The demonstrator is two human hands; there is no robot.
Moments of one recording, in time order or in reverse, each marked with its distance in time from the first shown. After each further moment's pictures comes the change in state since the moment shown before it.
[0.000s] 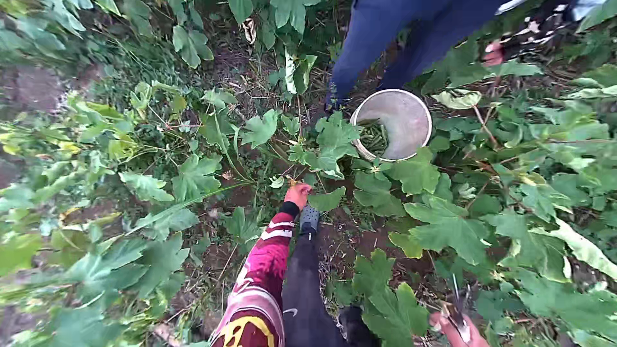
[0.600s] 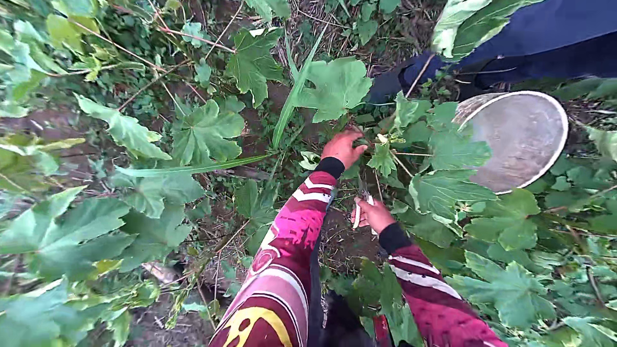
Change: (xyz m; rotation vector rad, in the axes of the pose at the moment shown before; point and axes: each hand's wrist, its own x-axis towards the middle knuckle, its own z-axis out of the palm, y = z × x) left_hand 0.157 -0.052 -0.078 -0.061 0.138 0.223; right_hand 0.266 -0.246 0.320 -0.131 -0.429 0.393
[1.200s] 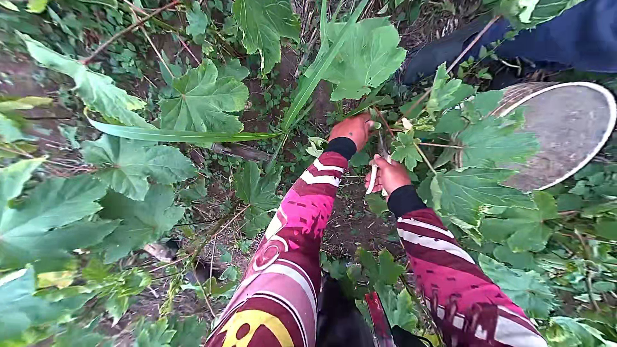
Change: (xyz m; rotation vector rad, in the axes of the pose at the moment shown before) left_hand 0.011 -0.014 -0.010 0.051 -0.186 -0.227; right_hand 0.042 -0.063 0.007 -0.101 0.172 -0.043
